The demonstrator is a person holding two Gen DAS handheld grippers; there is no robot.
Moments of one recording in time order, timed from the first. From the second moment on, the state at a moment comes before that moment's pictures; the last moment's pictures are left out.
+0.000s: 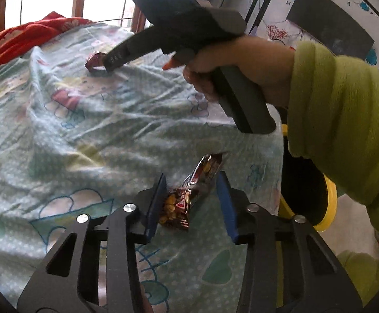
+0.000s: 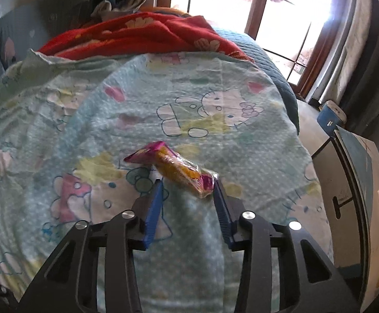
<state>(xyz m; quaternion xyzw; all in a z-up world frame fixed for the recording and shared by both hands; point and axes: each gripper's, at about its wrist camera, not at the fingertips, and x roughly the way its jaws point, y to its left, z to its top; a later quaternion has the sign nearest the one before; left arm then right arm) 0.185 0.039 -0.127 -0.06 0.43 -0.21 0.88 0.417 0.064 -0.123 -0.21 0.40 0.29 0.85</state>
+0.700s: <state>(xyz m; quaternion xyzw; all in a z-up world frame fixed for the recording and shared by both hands) 0.181 0.056 -0.119 -0.10 0.41 -0.22 0.88 0.418 0.028 -0.096 -0.07 0.36 0.31 0.87</state>
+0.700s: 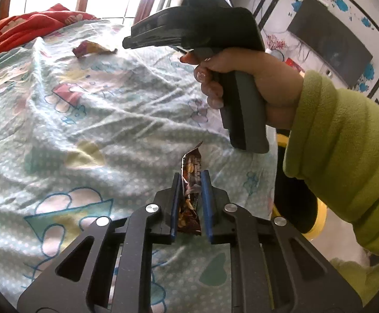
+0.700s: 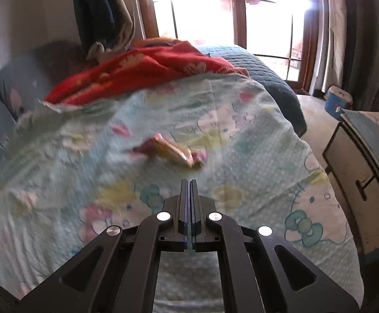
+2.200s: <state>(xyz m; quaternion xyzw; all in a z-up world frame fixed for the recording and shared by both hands) 0.160 0.044 -0.049 -0.14 0.30 -0.22 0.92 0.298 -0.169 -0.081 0.02 0.36 0.22 0.91</state>
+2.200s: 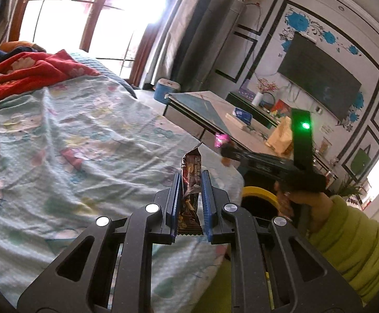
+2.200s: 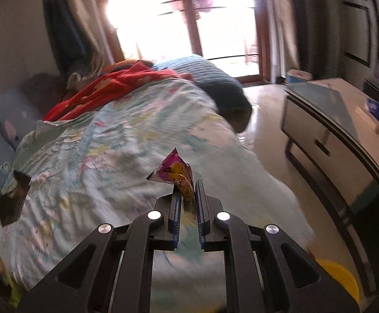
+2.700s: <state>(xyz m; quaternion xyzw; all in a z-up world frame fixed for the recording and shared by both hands) 0.154 -0.032 -0.048 -0.10 0.30 -0.26 0.91 0.209 -0.273 -0.082 0.07 0.35 0.16 0.92</state>
